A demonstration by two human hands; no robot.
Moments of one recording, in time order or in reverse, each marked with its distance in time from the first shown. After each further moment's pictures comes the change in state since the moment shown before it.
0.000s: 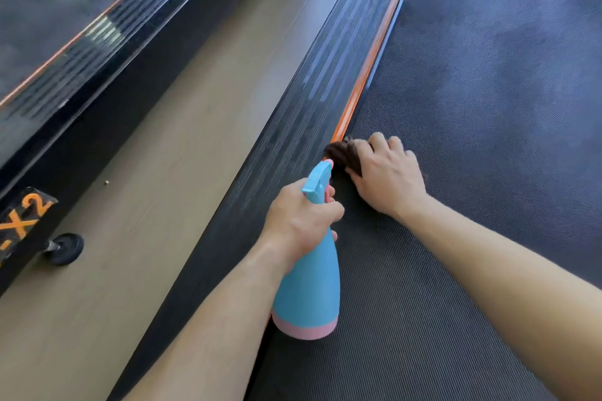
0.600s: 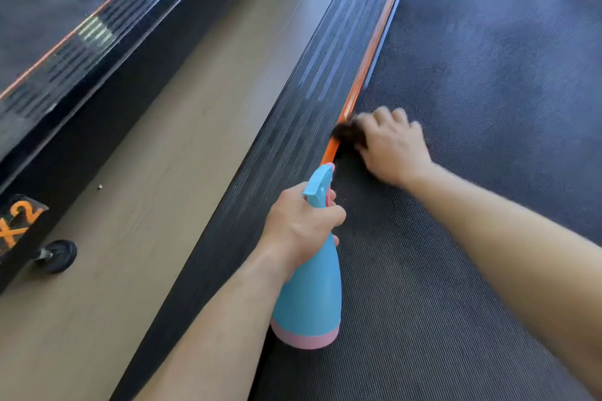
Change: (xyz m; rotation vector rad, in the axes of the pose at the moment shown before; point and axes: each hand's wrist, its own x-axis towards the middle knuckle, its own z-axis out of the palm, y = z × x) left_hand 0.003 0.001 0.001 0.020 -0.023 -0.022; right_hand 0.047 0.026 -0.001 0.004 -0.073 0.022
